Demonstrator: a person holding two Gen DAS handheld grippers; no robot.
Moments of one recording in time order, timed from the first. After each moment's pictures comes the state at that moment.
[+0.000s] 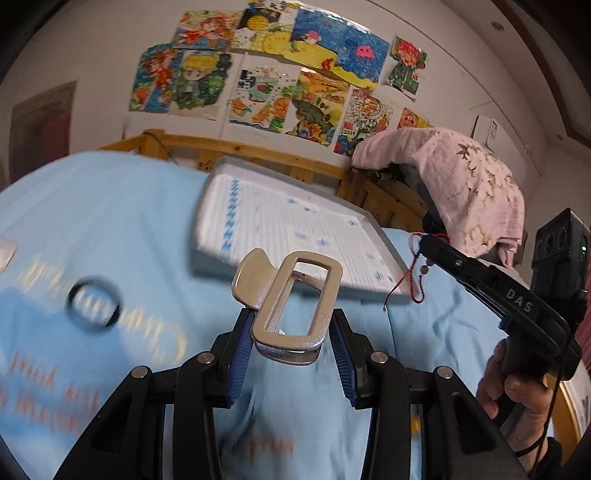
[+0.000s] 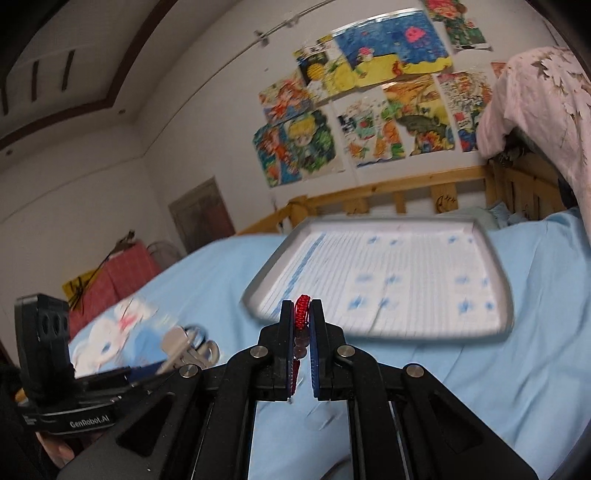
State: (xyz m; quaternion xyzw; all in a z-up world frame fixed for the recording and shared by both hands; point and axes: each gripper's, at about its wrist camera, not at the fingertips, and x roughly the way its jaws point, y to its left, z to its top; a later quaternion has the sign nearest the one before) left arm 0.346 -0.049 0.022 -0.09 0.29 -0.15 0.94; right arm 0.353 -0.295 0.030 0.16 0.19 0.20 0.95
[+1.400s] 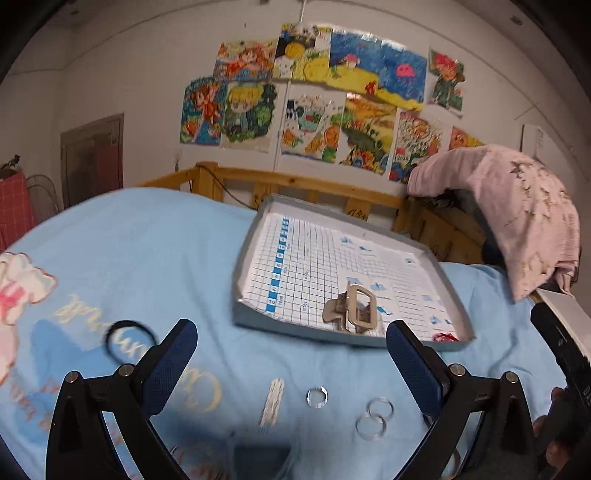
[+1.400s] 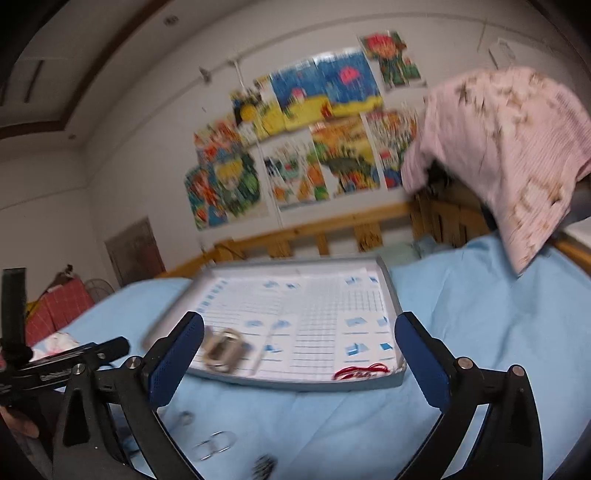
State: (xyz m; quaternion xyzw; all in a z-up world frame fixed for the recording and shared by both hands) left arm 0.331 -0.057 0.044 -0.07 0.24 -0.02 0.97; right arm 0.323 -0.347 0.016 0.14 0.10 0.07 0.98
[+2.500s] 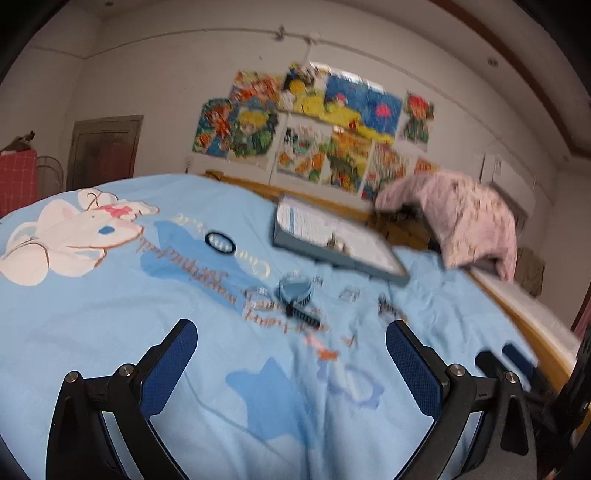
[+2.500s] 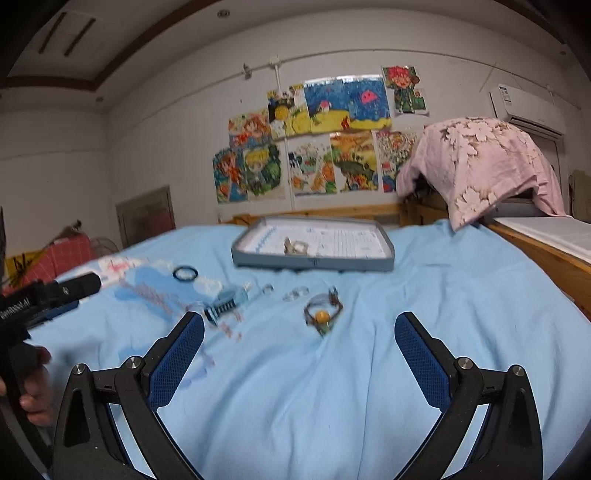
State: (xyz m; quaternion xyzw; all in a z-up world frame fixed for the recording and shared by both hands) left arm 0.092 0.017 0.004 -0.10 0.21 -0.07 0.97; right arm 0.068 -0.264 -0.010 0.07 0.14 0.04 0.99
